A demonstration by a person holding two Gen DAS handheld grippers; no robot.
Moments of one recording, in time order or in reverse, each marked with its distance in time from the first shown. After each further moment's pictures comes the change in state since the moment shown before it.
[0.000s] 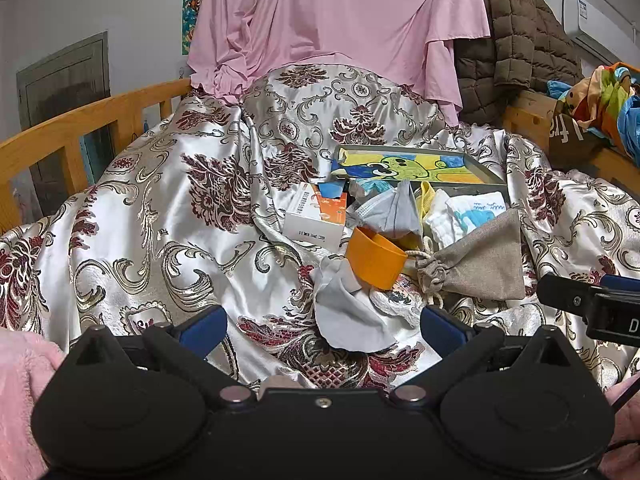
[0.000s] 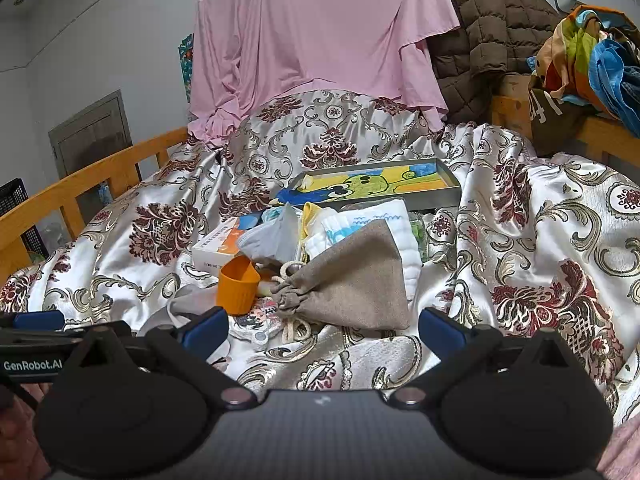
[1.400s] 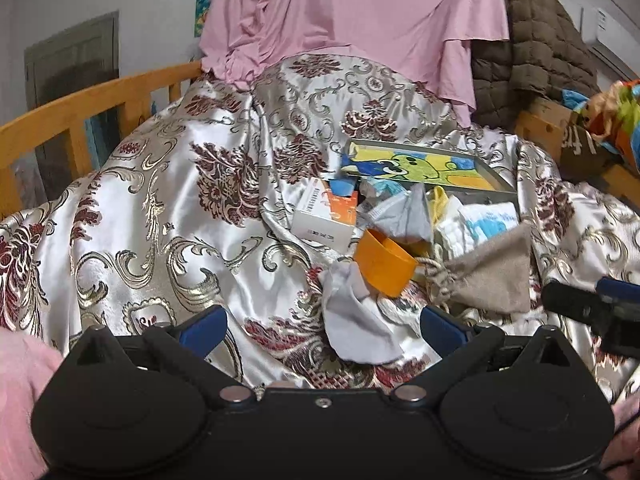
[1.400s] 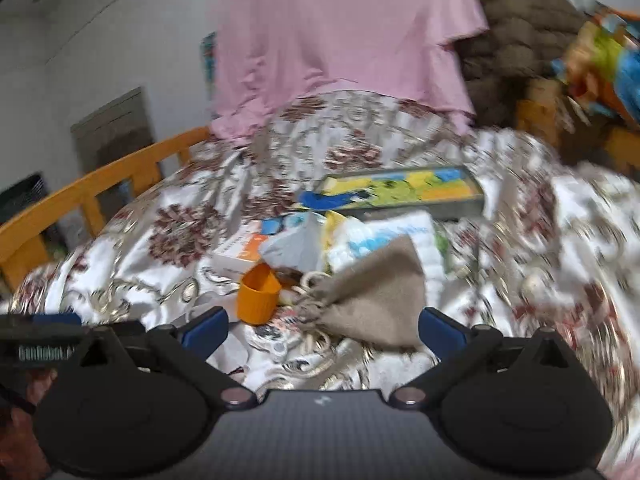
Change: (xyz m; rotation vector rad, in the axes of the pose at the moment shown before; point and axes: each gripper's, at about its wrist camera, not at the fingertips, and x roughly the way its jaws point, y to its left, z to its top) left arm 0.006 0.020 0.017 -0.067 0.038 -0.002; right arm 0.007 0.011 0.020 -0.066 0.009 0.087
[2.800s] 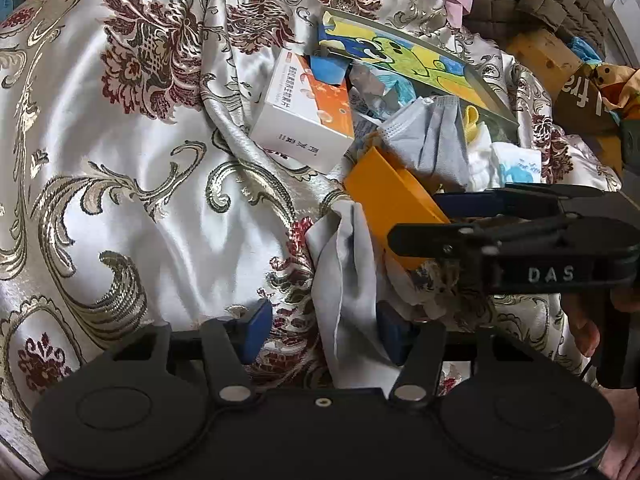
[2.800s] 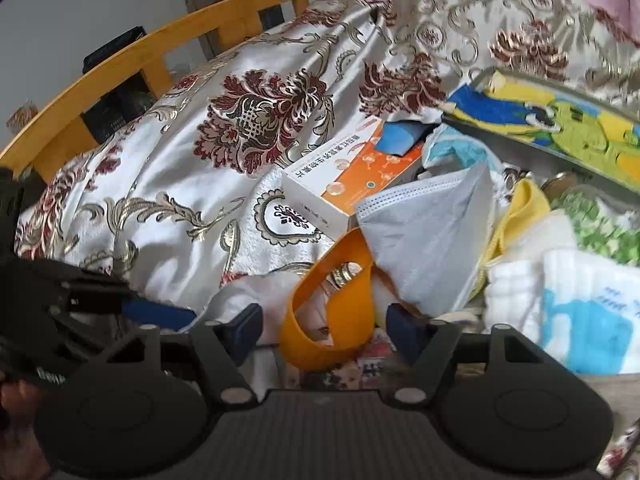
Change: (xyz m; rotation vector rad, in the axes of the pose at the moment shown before) left arm 0.153 0.042 0.029 -0.088 0.441 -0.261; right arm 0.209 0.033 0.057 -0.216 0.476 0.374
